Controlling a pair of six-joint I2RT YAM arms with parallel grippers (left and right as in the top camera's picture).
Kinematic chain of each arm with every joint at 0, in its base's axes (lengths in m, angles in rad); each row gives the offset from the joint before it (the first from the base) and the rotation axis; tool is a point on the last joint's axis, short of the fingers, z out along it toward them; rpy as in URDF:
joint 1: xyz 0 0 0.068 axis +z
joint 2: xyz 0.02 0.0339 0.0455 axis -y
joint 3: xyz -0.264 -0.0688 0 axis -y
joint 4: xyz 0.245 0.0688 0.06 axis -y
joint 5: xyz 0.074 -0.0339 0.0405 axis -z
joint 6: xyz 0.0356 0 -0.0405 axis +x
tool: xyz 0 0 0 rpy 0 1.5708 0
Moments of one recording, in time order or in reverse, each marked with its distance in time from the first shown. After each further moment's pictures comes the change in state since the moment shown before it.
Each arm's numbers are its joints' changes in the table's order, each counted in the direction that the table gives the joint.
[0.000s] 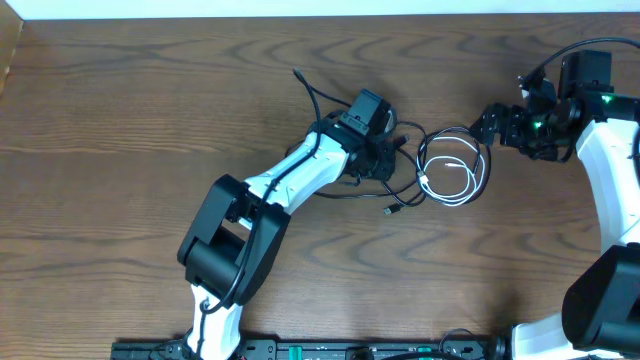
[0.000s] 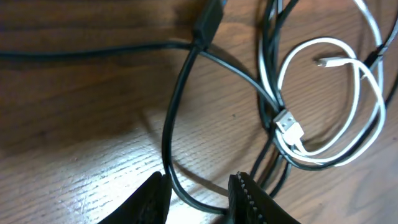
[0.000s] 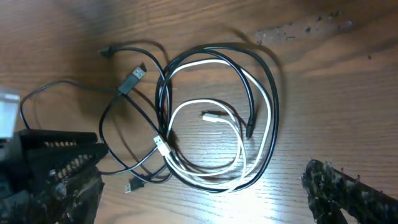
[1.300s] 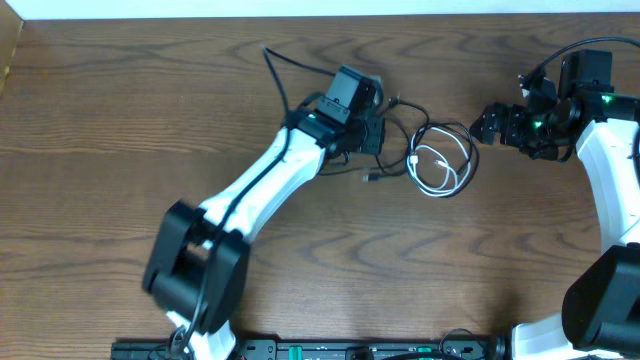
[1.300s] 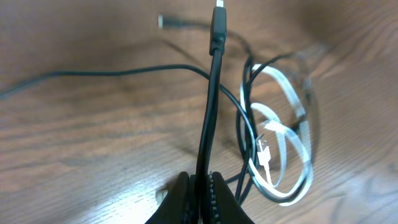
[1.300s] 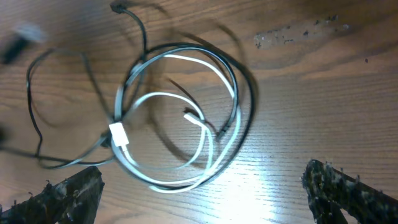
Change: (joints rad) left arm 0.054 0.199 0.019 0.017 -0.106 0.068; right arm 0.000 0.000 0.000 0.008 0.004 0.000
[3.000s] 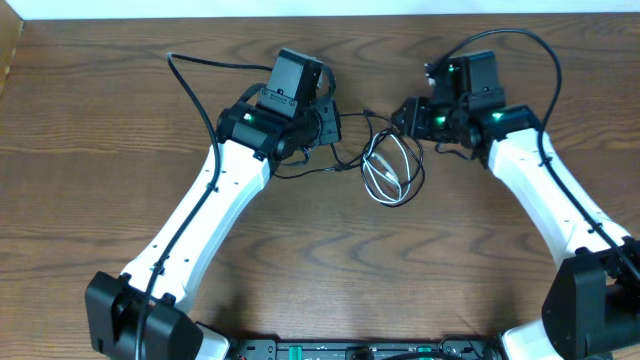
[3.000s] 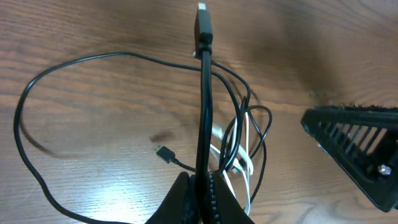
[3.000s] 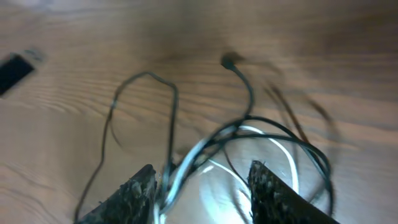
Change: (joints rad) left arm 0.116 0.230 0.011 -0.272 -0.071 -0.200; right arm 0.413 -0.004 -0.099 0.438 0.015 0.369
